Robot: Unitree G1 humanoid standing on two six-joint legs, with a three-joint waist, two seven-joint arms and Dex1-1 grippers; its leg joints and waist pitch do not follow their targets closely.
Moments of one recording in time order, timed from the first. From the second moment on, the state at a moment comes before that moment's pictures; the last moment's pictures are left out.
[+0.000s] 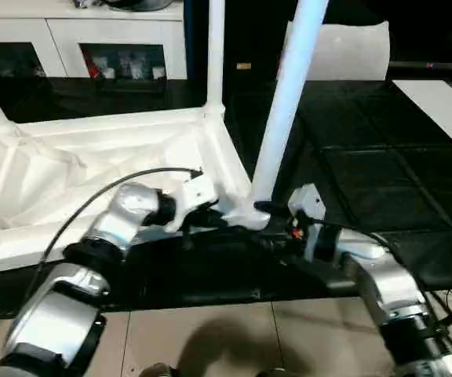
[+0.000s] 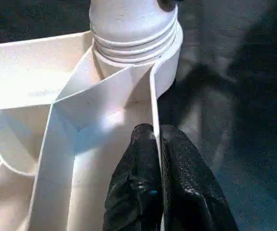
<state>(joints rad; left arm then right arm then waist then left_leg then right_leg) -0.73 0.35 -0.30 0.82 0.06 -0.09 -1.19 -0.32 -0.32 0.17 0.23 0.24 0.18 1.03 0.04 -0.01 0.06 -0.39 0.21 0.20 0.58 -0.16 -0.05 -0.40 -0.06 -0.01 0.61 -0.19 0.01</state>
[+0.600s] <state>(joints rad) -0.71 0.44 -0.31 0.82 0.03 -0.22 -1.46 -0.29 -0.57 0.15 0.10 0.29 0.27 1.26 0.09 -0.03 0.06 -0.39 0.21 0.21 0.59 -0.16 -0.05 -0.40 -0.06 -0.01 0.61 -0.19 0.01</state>
